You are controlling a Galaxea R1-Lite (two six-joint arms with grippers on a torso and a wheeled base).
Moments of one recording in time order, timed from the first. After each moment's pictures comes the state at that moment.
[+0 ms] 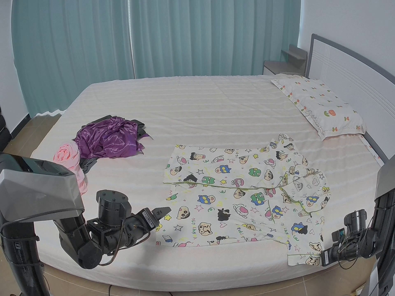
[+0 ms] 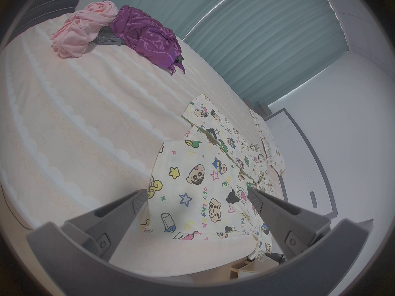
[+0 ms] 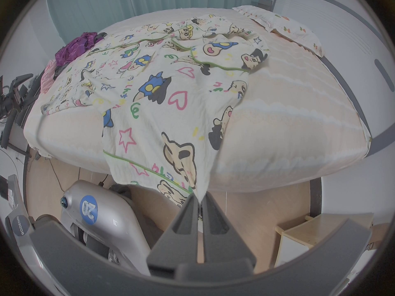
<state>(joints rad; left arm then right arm) -0.45 2.17 -0.41 -1.21 -0.02 -0.90 -0.10 2.23 -0.02 -1.10 0.03 -0.19</state>
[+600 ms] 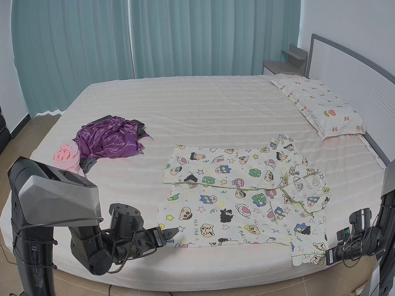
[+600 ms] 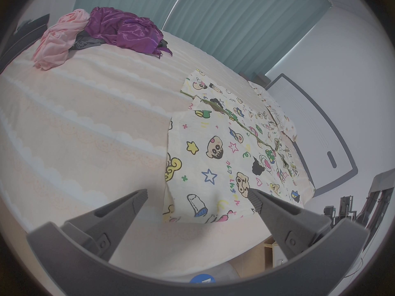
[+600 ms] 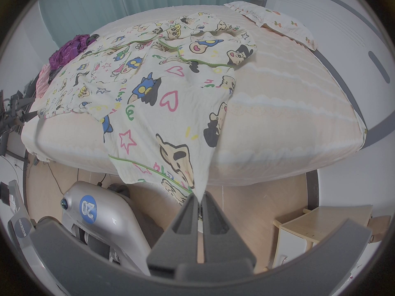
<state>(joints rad) -0.48 2.31 -0.42 -1.22 -0.03 -0.68 -0.15 2.19 -0.02 -1.06 0.03 -0.20</state>
